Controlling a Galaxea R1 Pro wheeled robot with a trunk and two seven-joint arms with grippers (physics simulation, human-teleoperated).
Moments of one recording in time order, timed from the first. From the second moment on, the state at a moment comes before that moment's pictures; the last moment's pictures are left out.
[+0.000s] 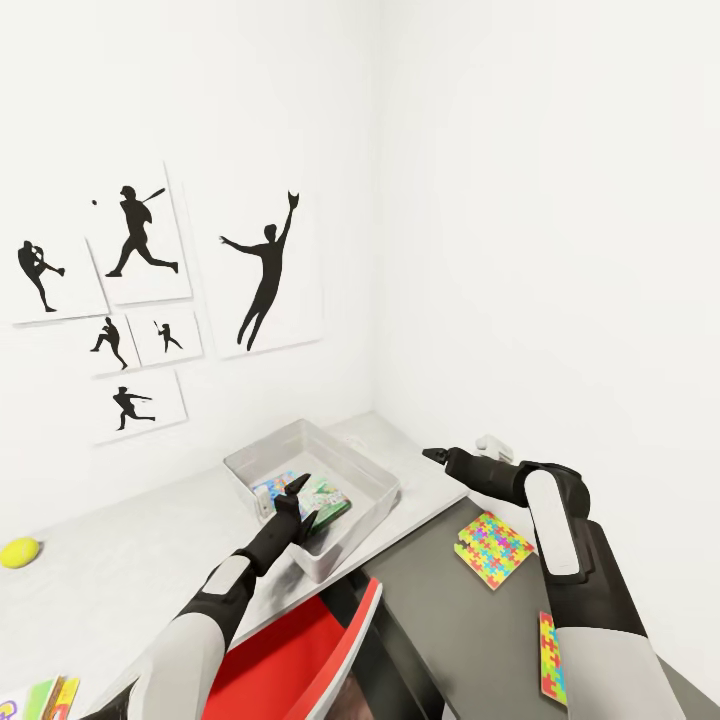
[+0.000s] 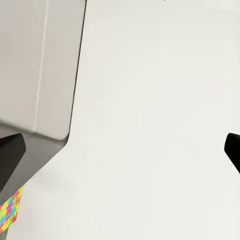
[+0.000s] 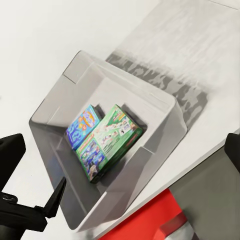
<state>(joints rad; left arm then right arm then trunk) -0.73 -0.17 0.67 -0.37 0.75 0.51 -0.55 -0.60 0.06 -0.15 -1.41 -0.60 1.04 -0.04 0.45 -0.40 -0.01</state>
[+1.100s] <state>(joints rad) -0.73 -0.17 0.60 -0.44 0.74 0.59 -0.56 -0.60 0.06 -0.15 -1.41 -0.60 1.04 -0.04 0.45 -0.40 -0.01</state>
